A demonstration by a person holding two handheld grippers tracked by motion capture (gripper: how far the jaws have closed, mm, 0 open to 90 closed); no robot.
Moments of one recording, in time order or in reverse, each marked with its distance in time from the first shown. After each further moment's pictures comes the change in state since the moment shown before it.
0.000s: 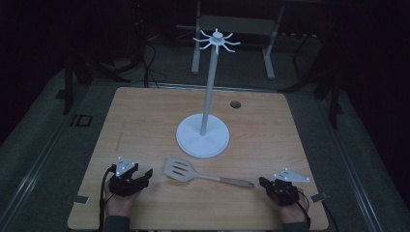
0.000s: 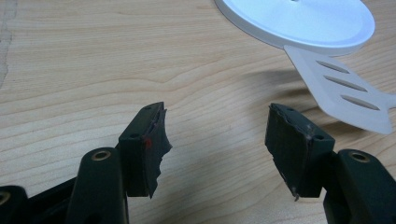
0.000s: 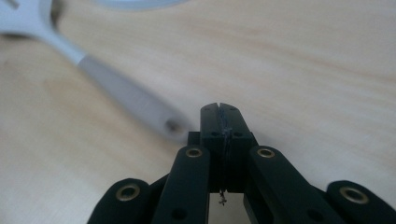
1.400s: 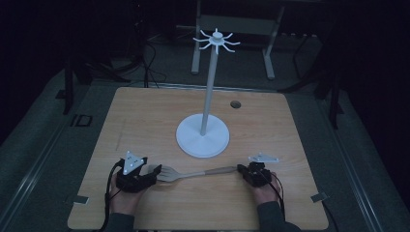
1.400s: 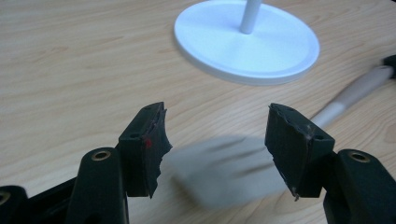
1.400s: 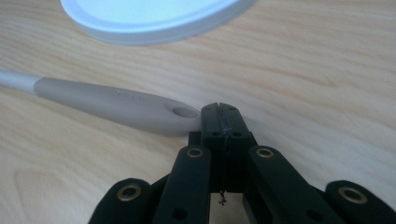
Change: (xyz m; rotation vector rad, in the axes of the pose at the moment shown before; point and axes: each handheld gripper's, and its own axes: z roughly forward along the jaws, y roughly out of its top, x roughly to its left) left arm -0.028 0.031 -0.010 -0.057 -0.063 0.117; right arm 0.021 0.044 0.080 0.021 0.025 0.047
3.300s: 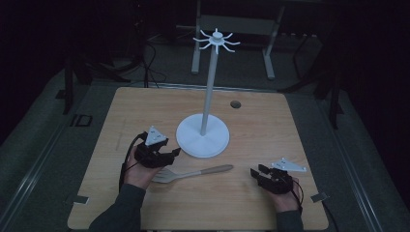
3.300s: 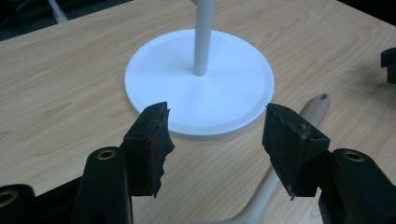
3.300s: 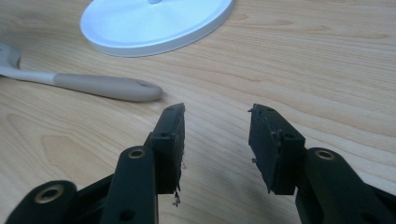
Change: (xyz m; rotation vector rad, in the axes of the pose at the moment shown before) left arm -0.018 0.080 0.029 0.061 -0.143 0.140; right arm -0.032 -0.019 -0.059 -0.120 0.024 -0.004
